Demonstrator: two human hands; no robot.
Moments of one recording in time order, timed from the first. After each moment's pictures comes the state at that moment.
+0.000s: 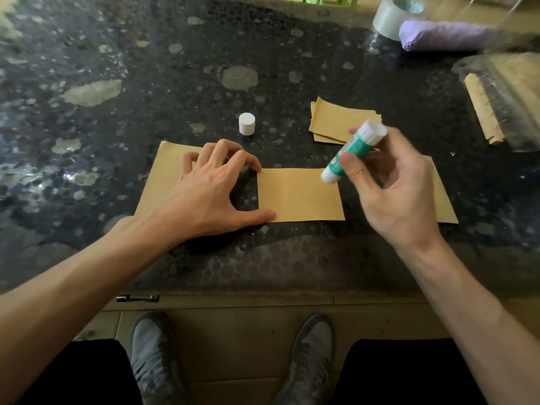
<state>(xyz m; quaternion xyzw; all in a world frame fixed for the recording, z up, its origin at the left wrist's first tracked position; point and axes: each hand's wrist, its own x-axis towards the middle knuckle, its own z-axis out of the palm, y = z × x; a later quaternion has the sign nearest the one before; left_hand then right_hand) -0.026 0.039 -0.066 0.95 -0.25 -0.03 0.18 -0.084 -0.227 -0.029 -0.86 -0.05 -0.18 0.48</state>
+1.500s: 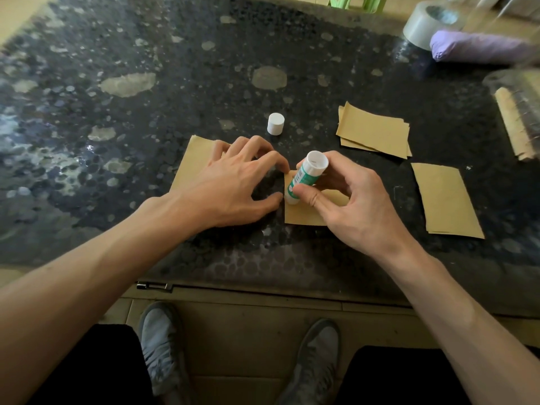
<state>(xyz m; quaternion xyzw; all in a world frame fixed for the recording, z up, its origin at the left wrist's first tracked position) -0.019 0.049 -0.061 0.94 -0.30 -0.02 0.16 -0.074 -0.173 -0.038 -0.90 -0.12 -0.01 0.43</state>
